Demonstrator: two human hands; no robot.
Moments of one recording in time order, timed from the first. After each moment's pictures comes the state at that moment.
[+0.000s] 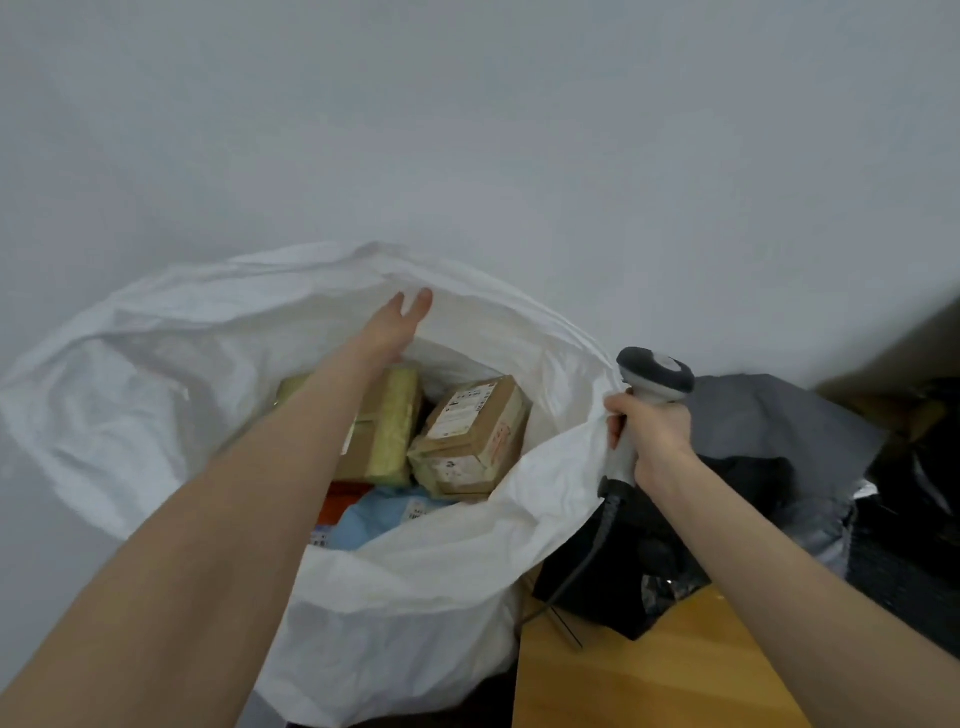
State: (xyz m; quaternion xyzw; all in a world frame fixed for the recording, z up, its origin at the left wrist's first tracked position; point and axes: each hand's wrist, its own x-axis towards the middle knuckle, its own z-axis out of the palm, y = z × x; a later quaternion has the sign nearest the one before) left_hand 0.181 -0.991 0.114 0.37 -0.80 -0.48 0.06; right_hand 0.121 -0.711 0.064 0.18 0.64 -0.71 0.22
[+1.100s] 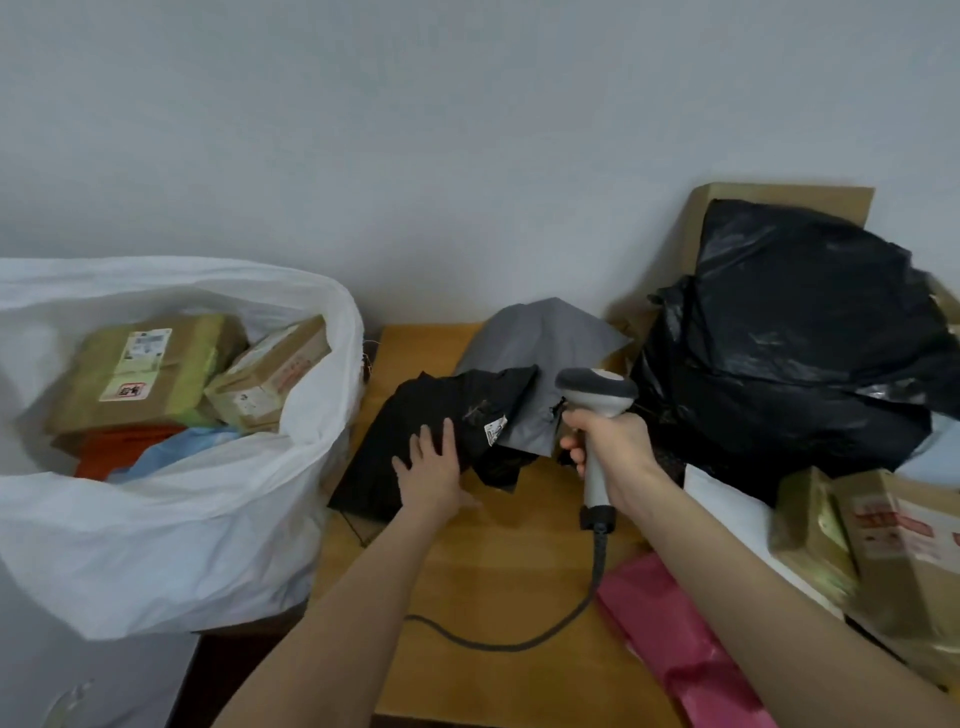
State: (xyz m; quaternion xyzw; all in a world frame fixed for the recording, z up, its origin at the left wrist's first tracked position) left_hand 0.188 -0.620 -0.072 0.29 -0.92 -0.10 -0.22; right_hand 0.108 -0.436 0.036 0.15 0.68 -0.65 0.29
